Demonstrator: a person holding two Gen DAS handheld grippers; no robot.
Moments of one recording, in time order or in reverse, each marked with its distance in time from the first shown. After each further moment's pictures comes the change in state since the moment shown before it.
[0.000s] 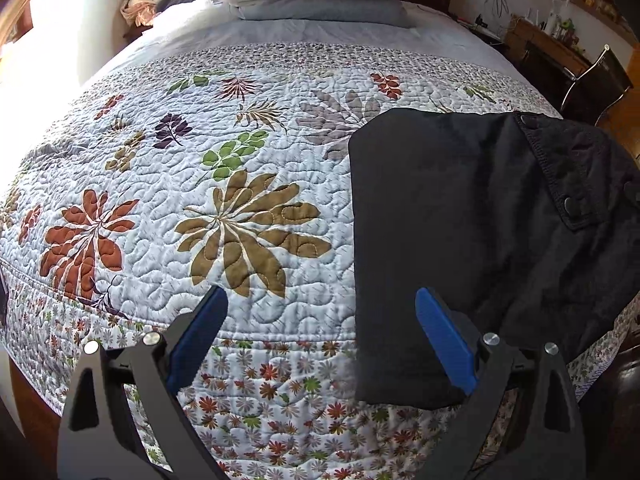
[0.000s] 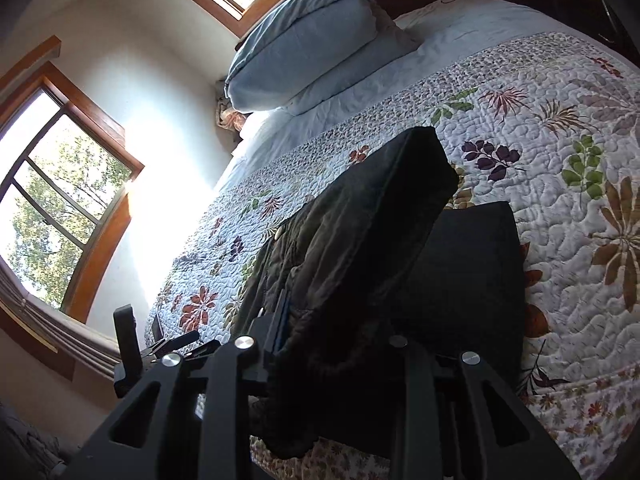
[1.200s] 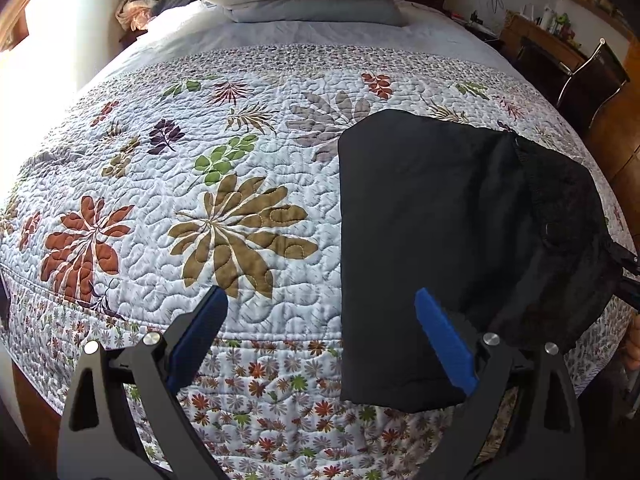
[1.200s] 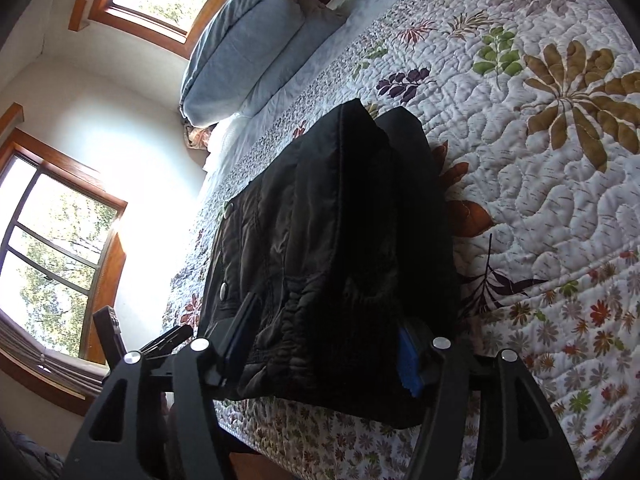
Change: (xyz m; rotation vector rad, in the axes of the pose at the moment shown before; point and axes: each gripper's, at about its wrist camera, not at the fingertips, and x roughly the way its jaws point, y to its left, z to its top) left arm -0.005 -0.010 0.001 0.018 0.002 0.002; right arm -0.013 -0.072 -0.059 0.230 0.018 -0.004
